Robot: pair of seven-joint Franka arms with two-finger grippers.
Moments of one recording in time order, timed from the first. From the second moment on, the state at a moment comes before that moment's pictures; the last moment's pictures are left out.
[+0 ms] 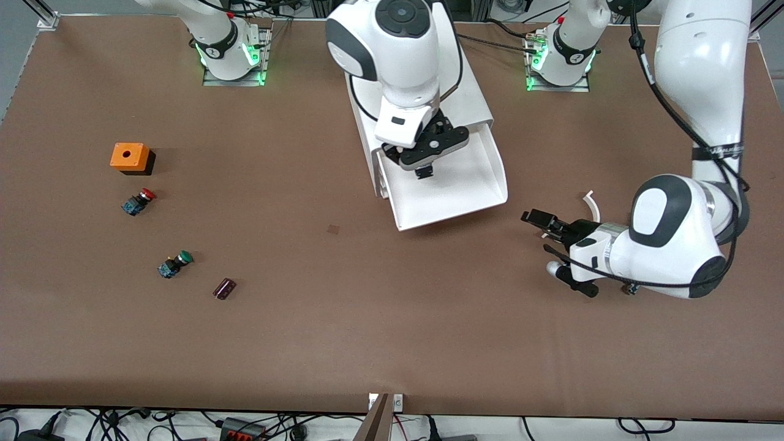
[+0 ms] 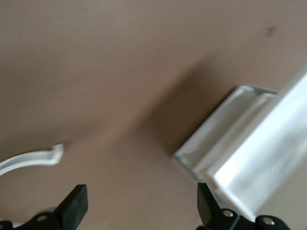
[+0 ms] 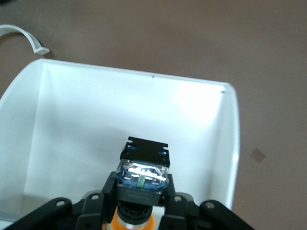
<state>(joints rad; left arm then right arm) -0.10 0.69 -0.03 -1.18 -0.33 1.44 0.32 0.86 0.66 0.04 -1.06 -0.02 1.84 0.47</state>
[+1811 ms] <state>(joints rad) -0.09 0.56 -0.04 -1.02 0.00 1.63 0.21 0.81 0.73 0.01 -0.96 0.03 1.78 0.62</state>
